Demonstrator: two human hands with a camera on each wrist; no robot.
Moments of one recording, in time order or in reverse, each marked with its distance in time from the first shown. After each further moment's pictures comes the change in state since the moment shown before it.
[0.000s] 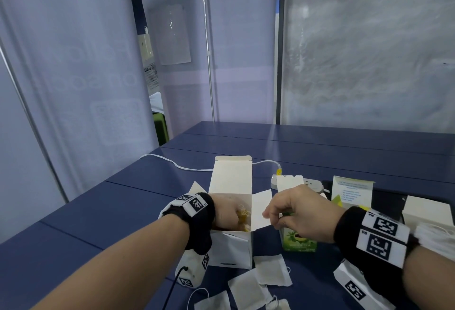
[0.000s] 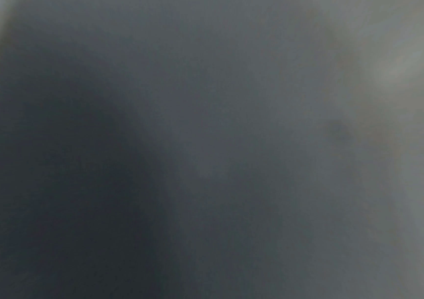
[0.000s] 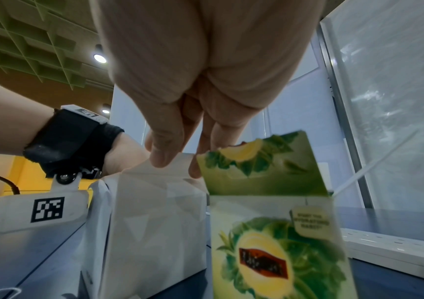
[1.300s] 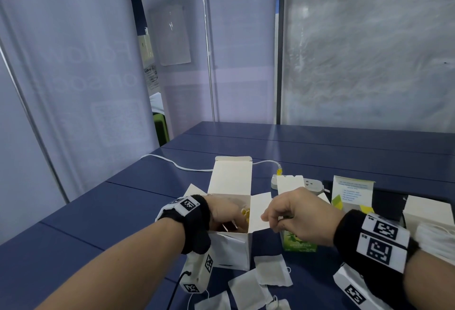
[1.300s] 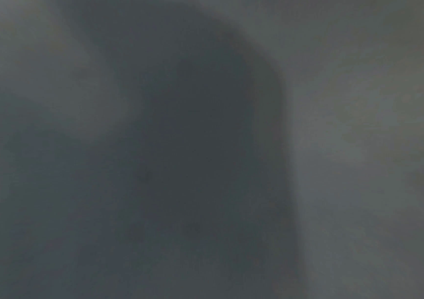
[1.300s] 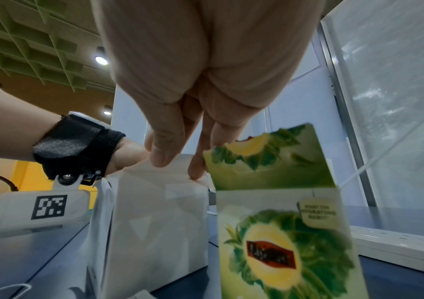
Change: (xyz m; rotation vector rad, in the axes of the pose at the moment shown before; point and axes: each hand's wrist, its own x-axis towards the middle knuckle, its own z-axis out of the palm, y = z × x) left_hand 0.006 -0.009 0.010 -0.761 -0.129 -0.212; right_hand -0.001 0.001 0.005 0.006 -0.001 -0.009
